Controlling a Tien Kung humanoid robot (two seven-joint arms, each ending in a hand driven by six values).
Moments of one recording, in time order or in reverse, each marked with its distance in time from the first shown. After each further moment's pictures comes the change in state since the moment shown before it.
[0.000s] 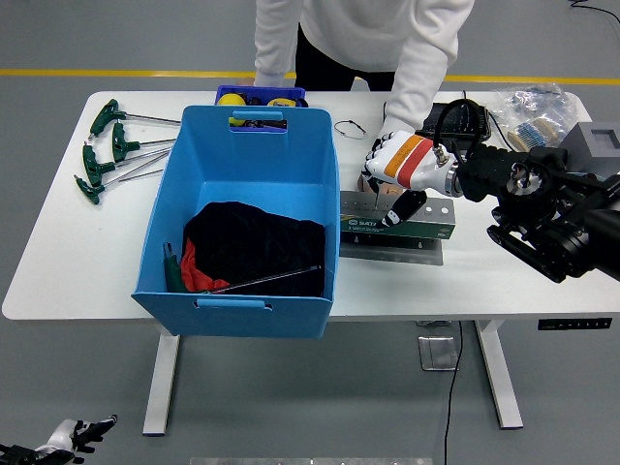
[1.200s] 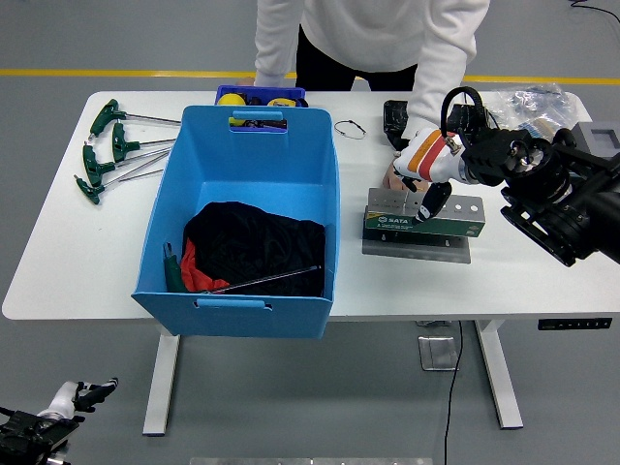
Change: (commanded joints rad) left arm -0.076 0.009 0.052 0.000 -0.037 0.045 -0.029; right arm 0.030 0.022 0.066 -0.097 -0.189 0.228 0.007
